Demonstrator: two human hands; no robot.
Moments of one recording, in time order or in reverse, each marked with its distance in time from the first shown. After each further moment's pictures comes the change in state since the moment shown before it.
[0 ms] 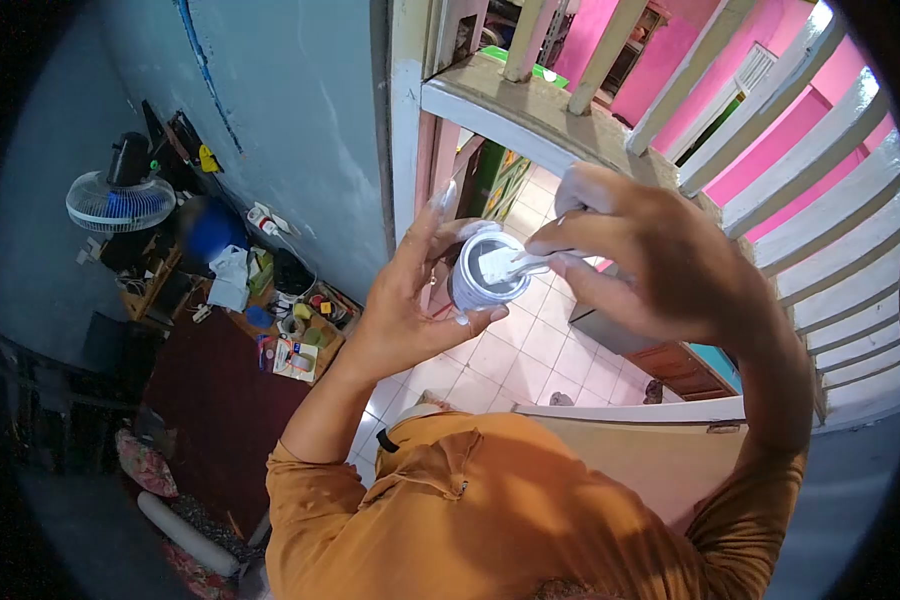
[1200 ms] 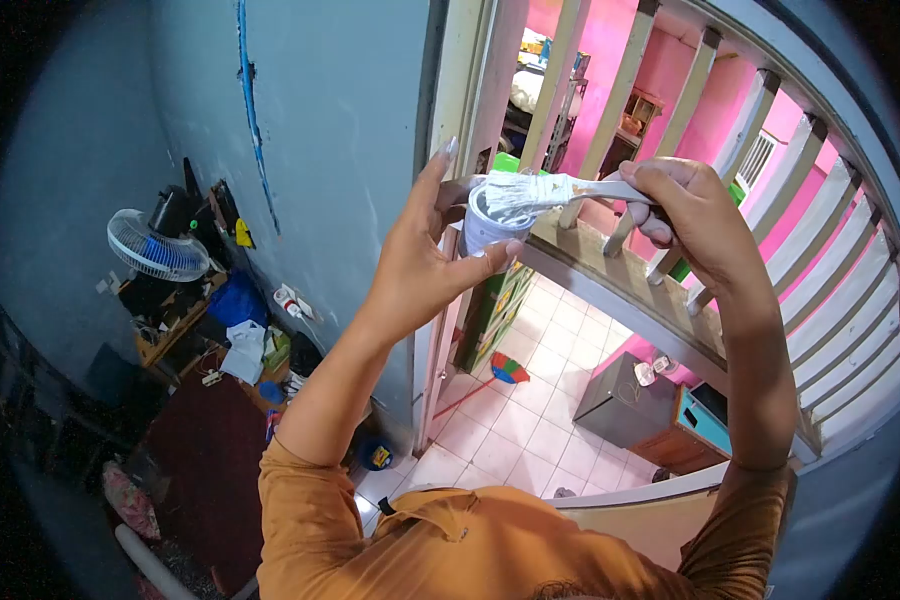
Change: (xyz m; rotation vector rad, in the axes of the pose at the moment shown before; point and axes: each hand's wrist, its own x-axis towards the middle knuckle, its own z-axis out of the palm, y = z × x) left_hand 0.109 0.071 -0.024 0.124 0.140 0.203; right_hand 0.006 0.025 -0.076 0.692 0.497 0.494
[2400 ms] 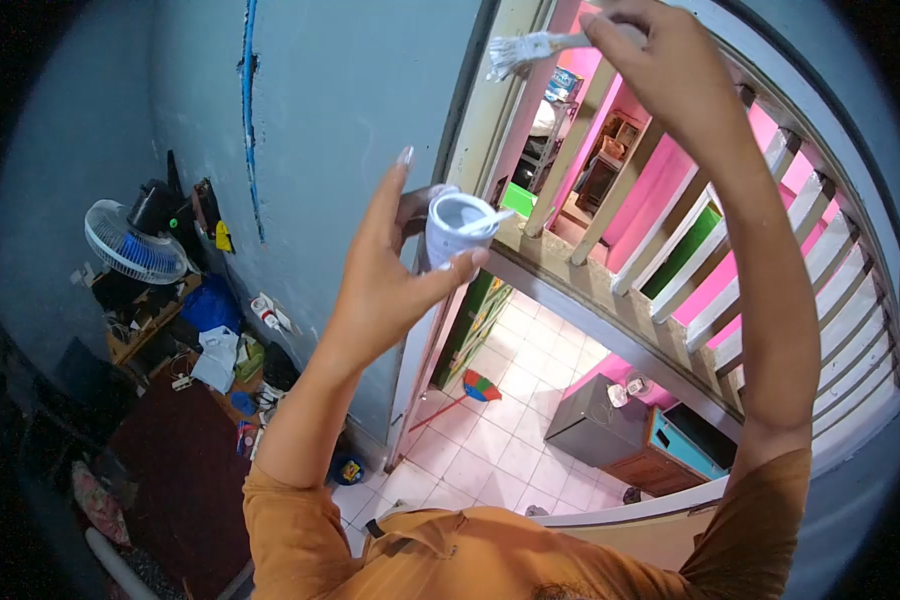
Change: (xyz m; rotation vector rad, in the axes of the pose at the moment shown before) left_hand 0.000 -0.008 -0.047 0.051 0.149 -0.026; right_hand 0.082 -0.129 0.048 -0.829 0.356 -0.425
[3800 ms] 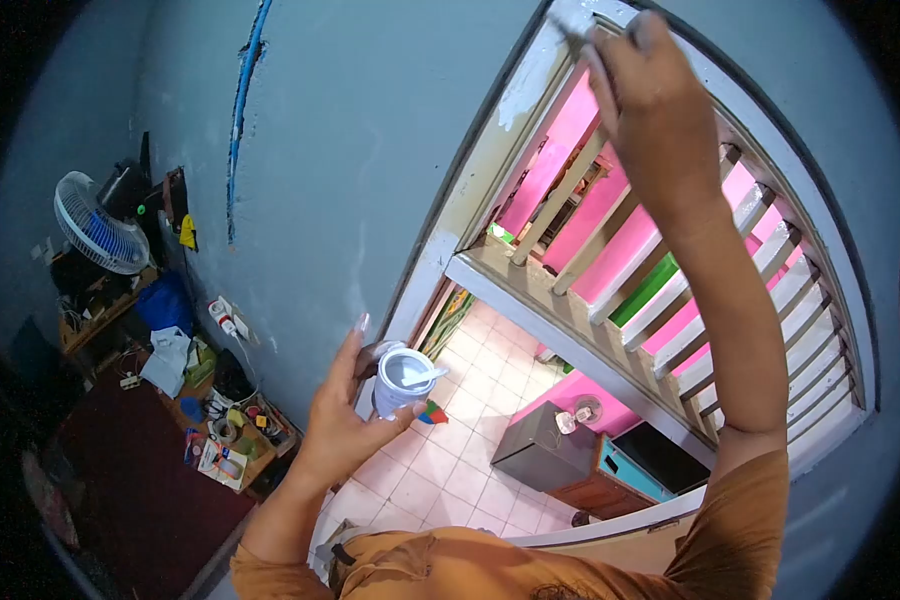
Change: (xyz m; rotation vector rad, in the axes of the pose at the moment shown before) left_hand -0.129 -0.017 -0.026 -0.079 0.035 -0.305; right_hand 0.004 -0.002 0.038 -0.535 0.534 -0.742
